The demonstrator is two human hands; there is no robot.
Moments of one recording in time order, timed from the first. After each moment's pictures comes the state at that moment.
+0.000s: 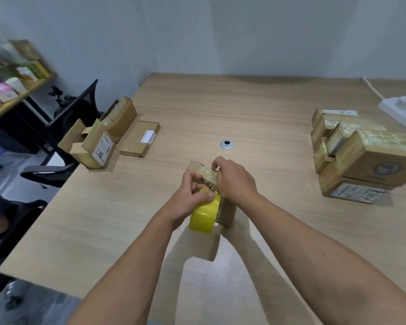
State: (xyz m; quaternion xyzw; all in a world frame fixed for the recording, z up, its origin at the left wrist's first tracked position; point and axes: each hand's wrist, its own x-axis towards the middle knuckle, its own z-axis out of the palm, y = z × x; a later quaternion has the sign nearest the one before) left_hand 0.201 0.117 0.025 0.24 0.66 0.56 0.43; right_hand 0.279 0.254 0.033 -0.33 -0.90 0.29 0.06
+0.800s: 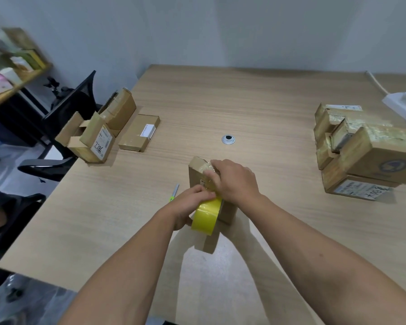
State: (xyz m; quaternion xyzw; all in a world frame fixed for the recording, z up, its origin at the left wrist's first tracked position) left_hand 0.192 0.116 0.002 0.14 0.71 0.43 0.53; right_hand 0.280 0.247 0.032 -0.28 -0.94 0.21 0.02
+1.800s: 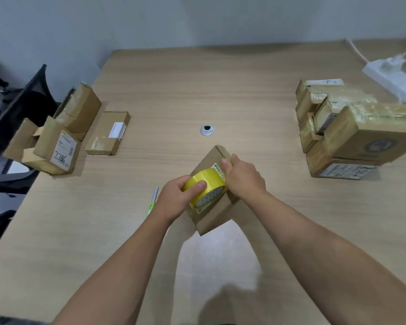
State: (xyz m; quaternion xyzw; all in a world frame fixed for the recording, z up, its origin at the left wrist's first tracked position) left_hand 0.186 0.156 -0.015 0.31 0.72 0.49 0.37; right_hand 0.299 0.309 -0.013 -0.49 -0.81 0.32 -0.03
